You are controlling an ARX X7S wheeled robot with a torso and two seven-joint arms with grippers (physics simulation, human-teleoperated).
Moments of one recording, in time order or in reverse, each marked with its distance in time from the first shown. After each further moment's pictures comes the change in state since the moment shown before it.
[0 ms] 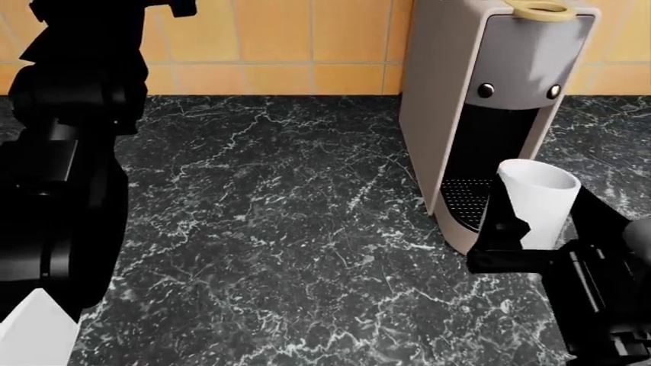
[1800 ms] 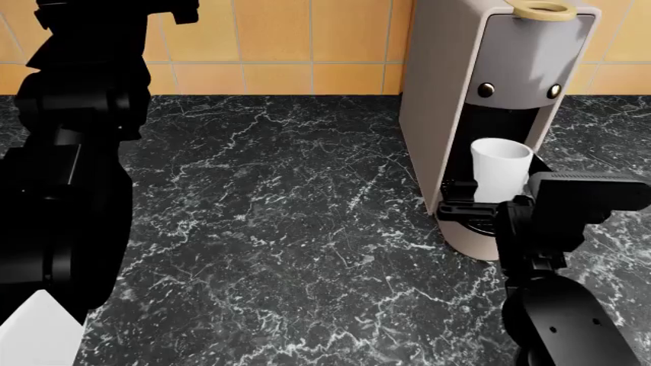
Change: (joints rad) left arm 0.017 0.005 -0.048 -0.001 0.046 0.003 0.006; right arm 0.243 -0.082 -0.332 0.619 -0.430 -0.397 -0.089
